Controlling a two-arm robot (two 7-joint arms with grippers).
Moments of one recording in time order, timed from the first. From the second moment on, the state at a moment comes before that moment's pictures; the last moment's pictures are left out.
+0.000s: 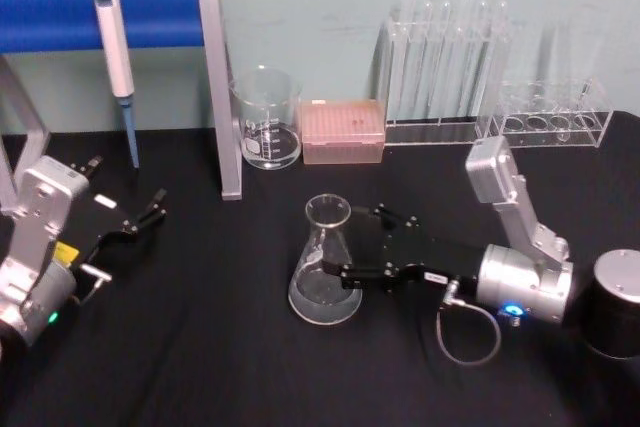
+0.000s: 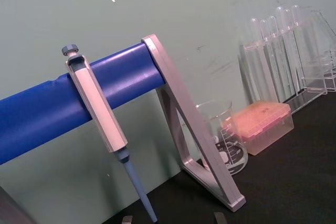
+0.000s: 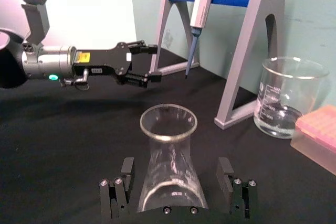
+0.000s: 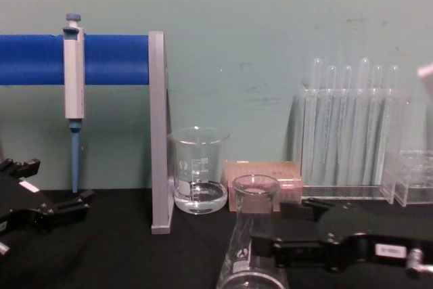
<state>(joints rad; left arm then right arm) -0.20 0.60 0.45 -1.41 -0.25 -0.12 0.03 0.40 0.47 -0.57 -1.28 0.51 -0.03 0.73</state>
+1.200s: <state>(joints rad) -0.20 0.60 0.45 -1.41 -0.25 -0.12 0.03 0.28 0.36 -0.33 -1.33 0.40 -0.14 0.21</state>
